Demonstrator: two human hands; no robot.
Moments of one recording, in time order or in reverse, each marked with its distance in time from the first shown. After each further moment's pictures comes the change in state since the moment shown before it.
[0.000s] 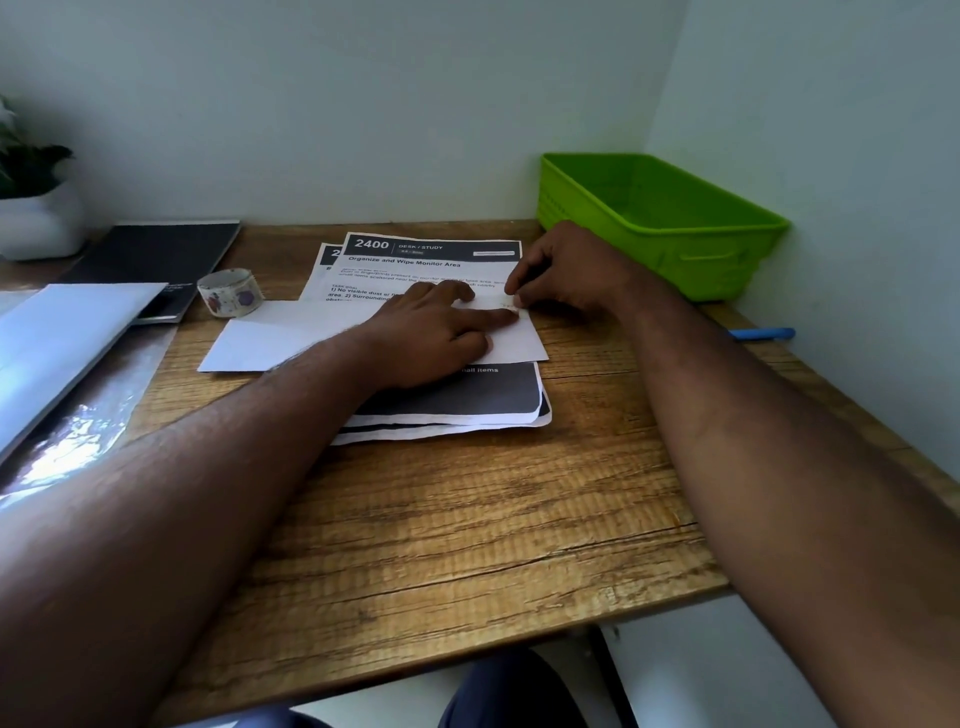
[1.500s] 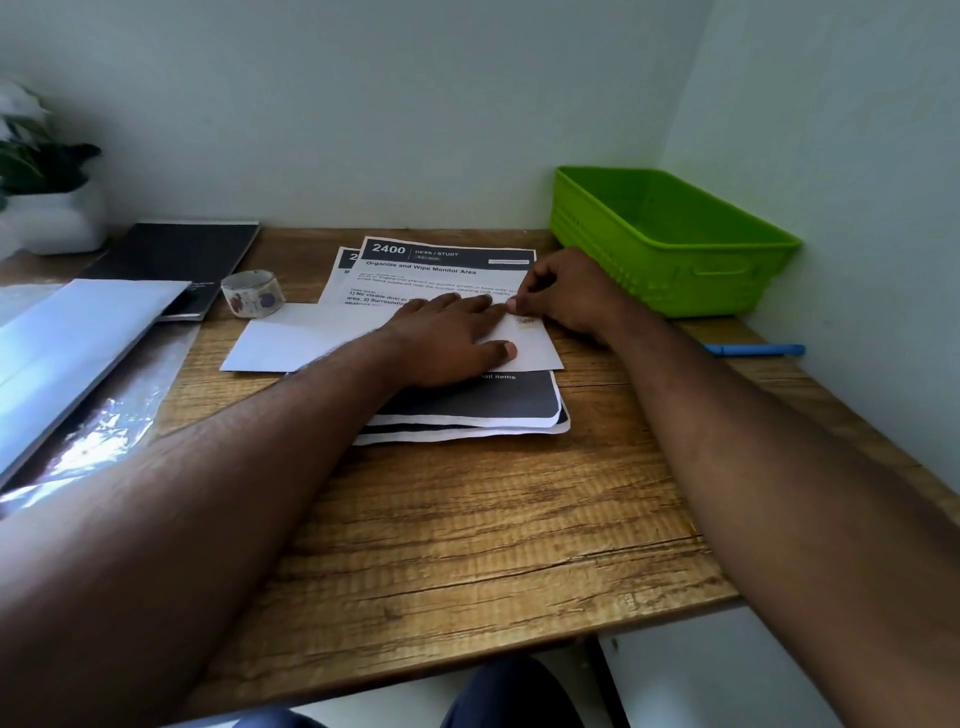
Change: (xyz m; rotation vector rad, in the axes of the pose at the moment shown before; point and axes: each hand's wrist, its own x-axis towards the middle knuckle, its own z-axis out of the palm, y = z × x) left_hand 0.006 -0.001 0.001 0.048 -0.066 -0.070; right_hand 0.007 0.004 0.028 0.137 0.111 0.047
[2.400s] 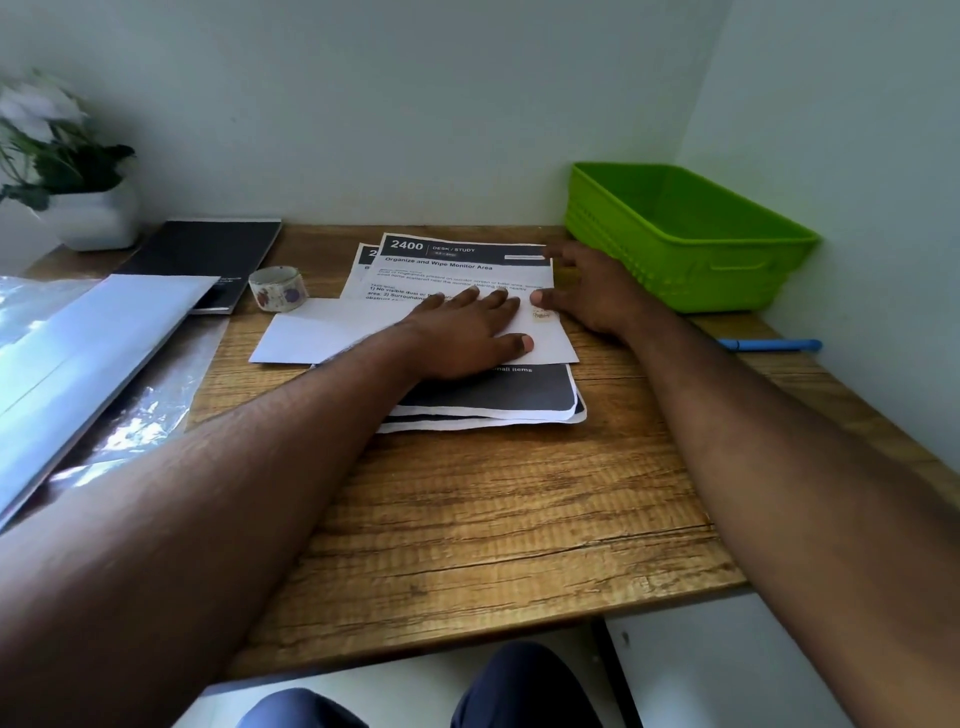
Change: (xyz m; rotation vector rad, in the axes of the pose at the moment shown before) left_hand -0.003 0.000 -0.001 0.000 -0.040 0.009; right_hand -0.010 0.000 -0.005 -0.043 0.052 -0.034
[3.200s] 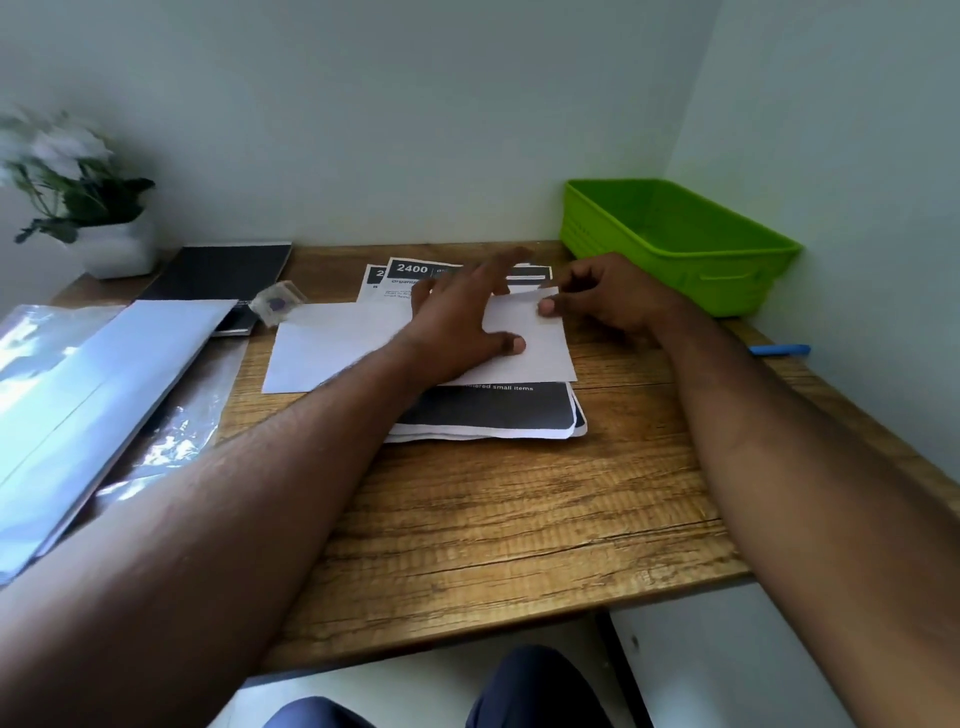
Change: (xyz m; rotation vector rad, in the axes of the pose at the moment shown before) left_hand -0.010 -0.006 -0.009 -0.362 0.505 0.075; right_hand -0.007 0.001 -0.024 0.307 -0.172 0.050
